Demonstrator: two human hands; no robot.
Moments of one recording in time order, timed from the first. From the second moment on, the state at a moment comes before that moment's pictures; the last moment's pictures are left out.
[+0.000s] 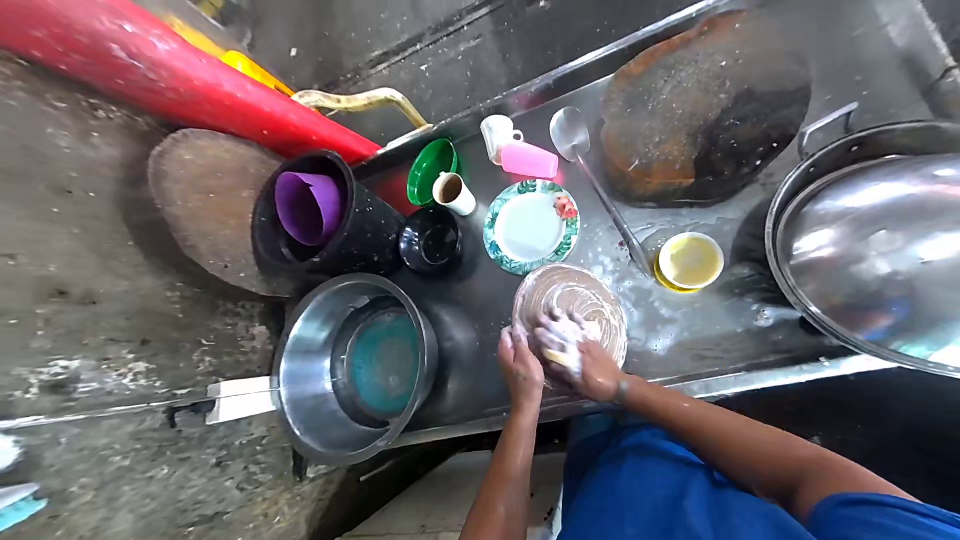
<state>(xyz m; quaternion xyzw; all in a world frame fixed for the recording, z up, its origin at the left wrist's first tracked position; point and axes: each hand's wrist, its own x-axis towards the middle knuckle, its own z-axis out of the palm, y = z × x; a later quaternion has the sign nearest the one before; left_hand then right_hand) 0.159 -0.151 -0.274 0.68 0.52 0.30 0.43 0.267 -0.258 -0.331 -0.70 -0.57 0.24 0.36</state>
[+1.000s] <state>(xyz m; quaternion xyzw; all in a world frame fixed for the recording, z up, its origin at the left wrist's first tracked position) -0.040 -0.078 -0.245 0.71 0.62 0.34 -0.07 0.353 -0.311 -0.338 -0.45 0.15 0.55 0.69</state>
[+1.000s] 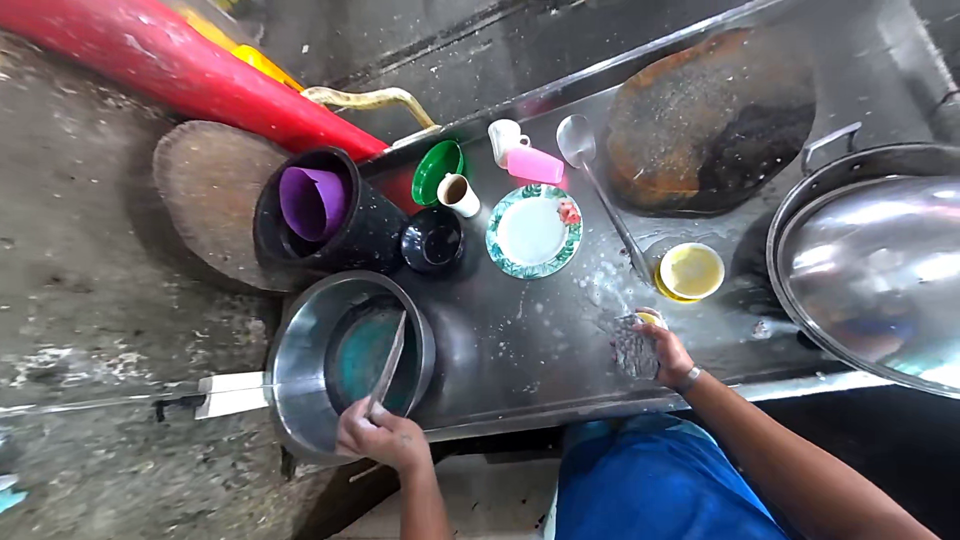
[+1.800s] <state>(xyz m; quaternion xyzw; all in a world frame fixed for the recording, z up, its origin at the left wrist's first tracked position) 0.175 -0.136 -0.382 0.51 0.60 0.12 0.60 0.339 -0.214 -0.362 -0.72 -0.62 0.25 0.16</state>
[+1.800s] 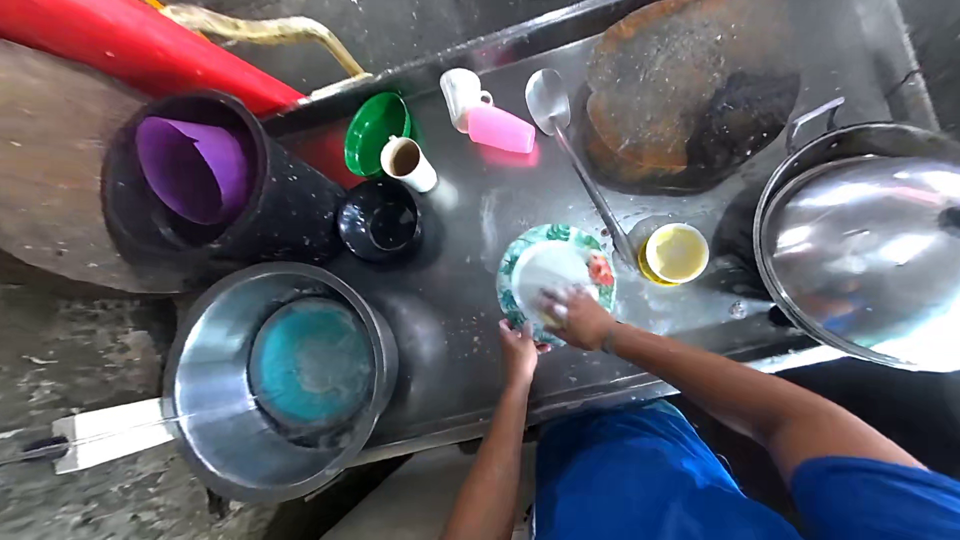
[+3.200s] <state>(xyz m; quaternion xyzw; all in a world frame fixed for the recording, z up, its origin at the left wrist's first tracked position) 0.181 -0.132 -0.387 0.40 0.62 0.20 0.65 0.363 -0.247 -0.396 -0.65 -0.72 0.23 0.10</state>
